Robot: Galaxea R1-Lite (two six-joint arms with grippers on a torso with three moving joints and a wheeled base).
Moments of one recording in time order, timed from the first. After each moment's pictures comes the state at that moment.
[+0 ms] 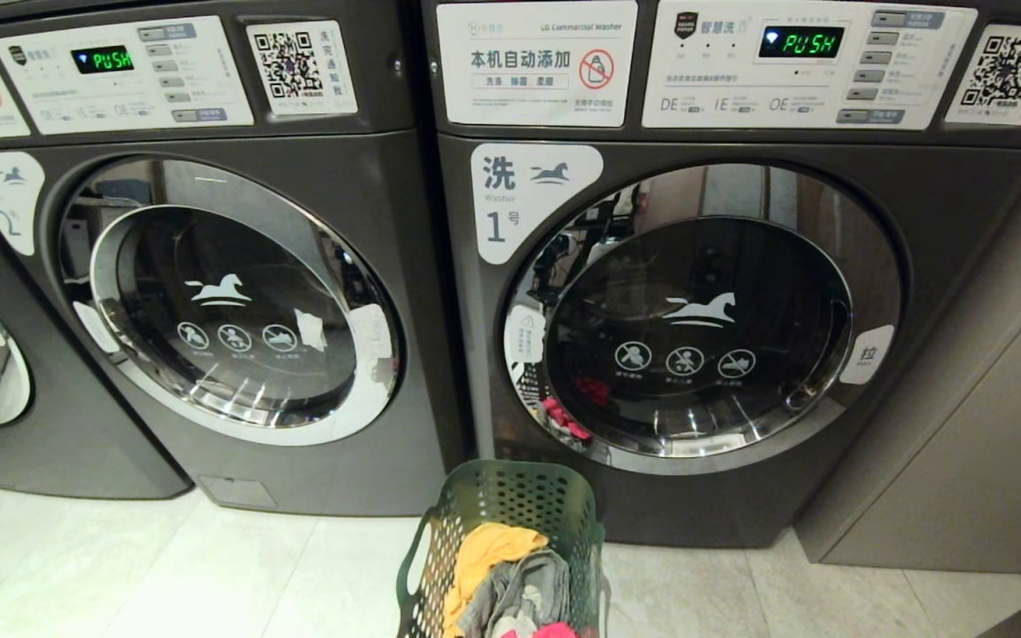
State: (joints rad) left arm 0.00 0.00 -0.12 0.25 -0.02 0.05; right arm 0.00 0.00 -0.08 0.20 -0.04 0.00
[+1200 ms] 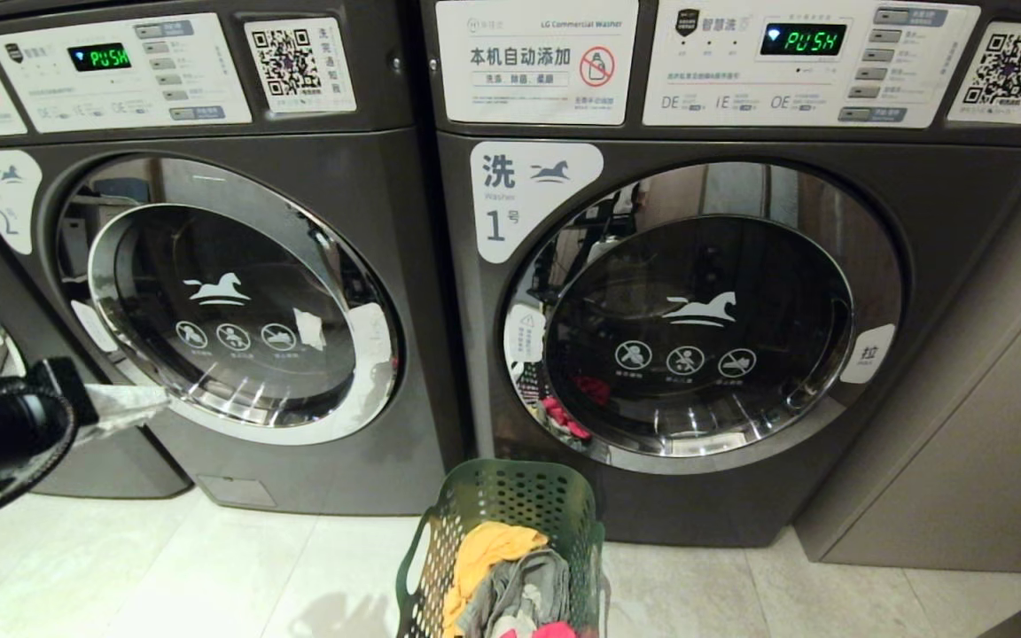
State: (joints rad) left arm 0.21 1.32 -0.77 -0.05 -0.41 -0.38; right arm 0.00 0.00 -0.08 0.20 -0.04 0.01
